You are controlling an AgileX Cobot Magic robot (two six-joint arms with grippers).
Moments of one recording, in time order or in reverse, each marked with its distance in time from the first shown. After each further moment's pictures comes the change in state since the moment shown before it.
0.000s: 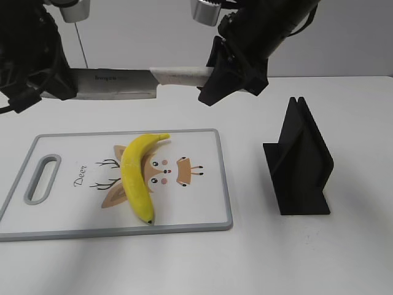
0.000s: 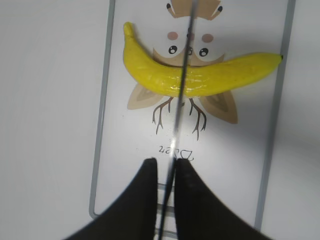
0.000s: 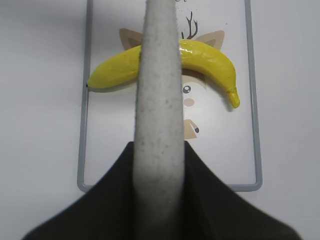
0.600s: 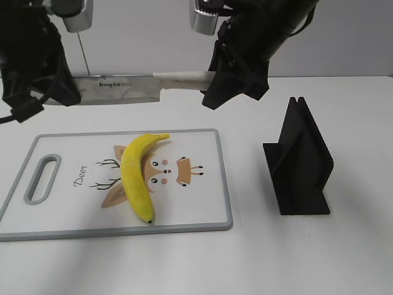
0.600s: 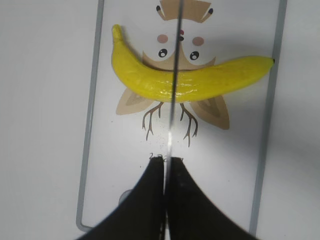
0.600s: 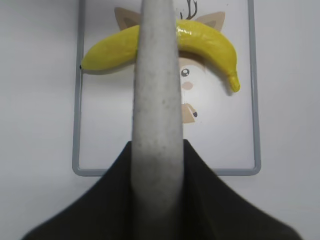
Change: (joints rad) left arm -0.003 -0.001 0.057 -0.014 -0.047 0.004; right arm 0.009 0.011 -0.001 -0.093 -0.015 0.054
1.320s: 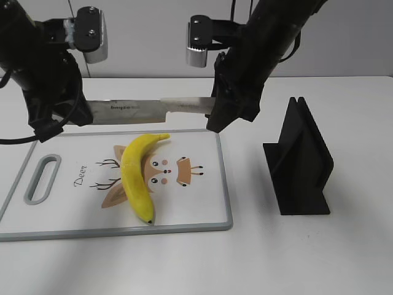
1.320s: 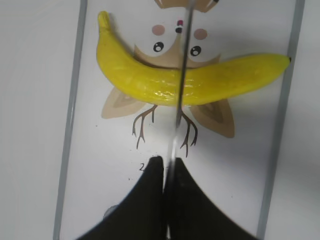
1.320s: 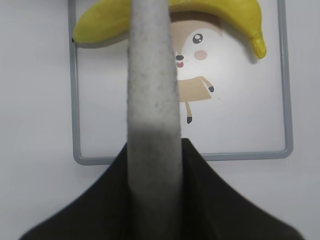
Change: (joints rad) left arm -0.004 0.073 0.057 -0.010 -0.095 -0.007; right arm 0.010 0.087 -0.001 -0.081 0.003 0.086
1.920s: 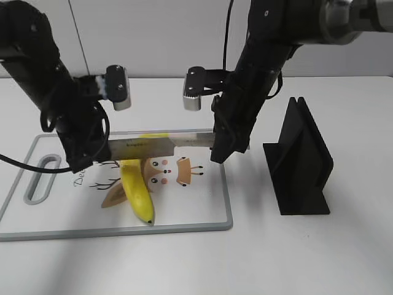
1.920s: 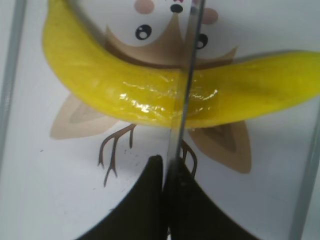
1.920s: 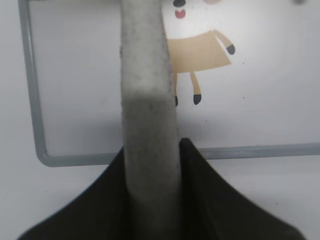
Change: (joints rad) left arm 0.000 0.222 0.040 -0.038 -0.138 0.001; right arm 0.000 0.168 0.000 -0.063 -0.052 0.050
